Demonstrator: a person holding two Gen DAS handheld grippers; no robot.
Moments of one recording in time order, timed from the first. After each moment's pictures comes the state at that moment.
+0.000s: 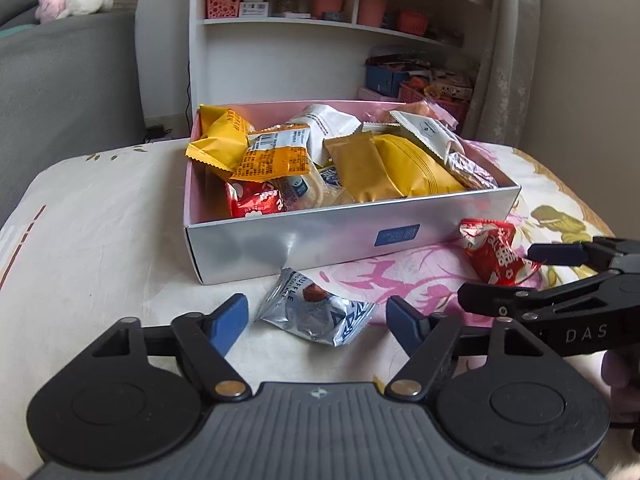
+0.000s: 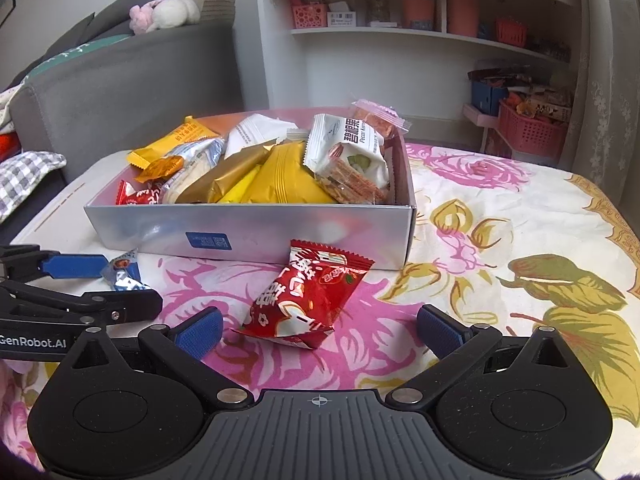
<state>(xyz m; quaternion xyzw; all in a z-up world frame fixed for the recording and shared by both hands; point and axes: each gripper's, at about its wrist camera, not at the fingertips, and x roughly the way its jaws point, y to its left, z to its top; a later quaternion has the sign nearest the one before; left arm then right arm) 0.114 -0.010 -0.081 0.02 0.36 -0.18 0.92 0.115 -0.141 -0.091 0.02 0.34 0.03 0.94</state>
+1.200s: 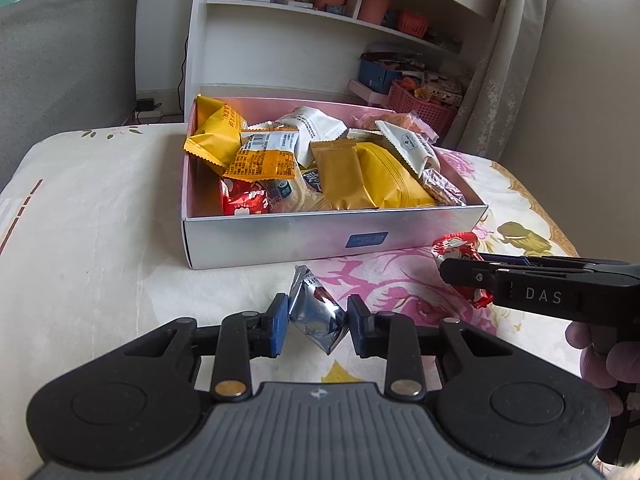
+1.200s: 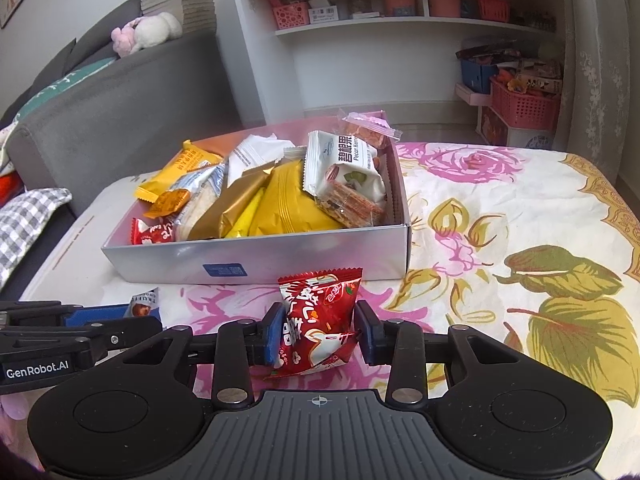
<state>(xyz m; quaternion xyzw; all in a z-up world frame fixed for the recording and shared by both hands) 0.106 -0.007 -0.058 -0.03 0.39 -0.20 0.90 0.112 -0.148 -0.065 0.07 0.36 0.03 0.93</state>
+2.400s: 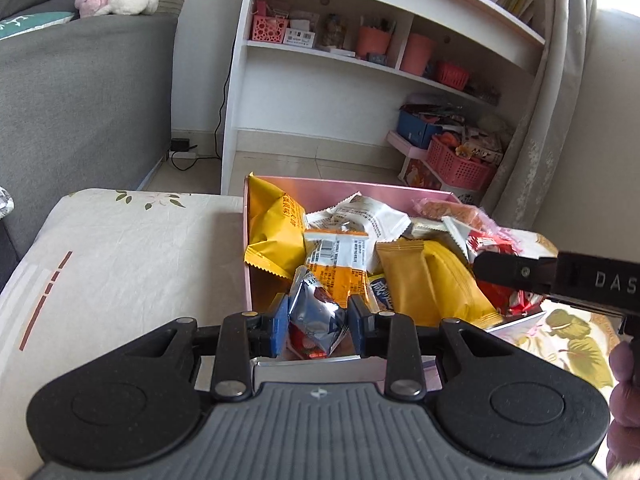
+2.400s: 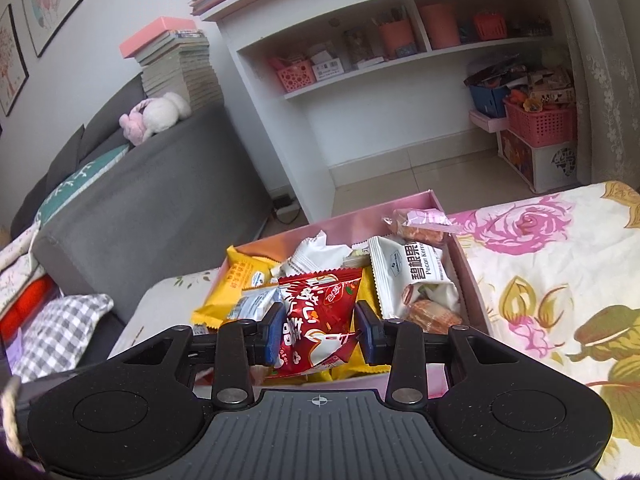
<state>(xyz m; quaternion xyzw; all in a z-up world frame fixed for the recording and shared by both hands) 0.164 0.001 -0.043 -0.04 0.34 -0.14 0.93 0.163 -0.128 -0.025 0.18 0.29 0.05 0.94</state>
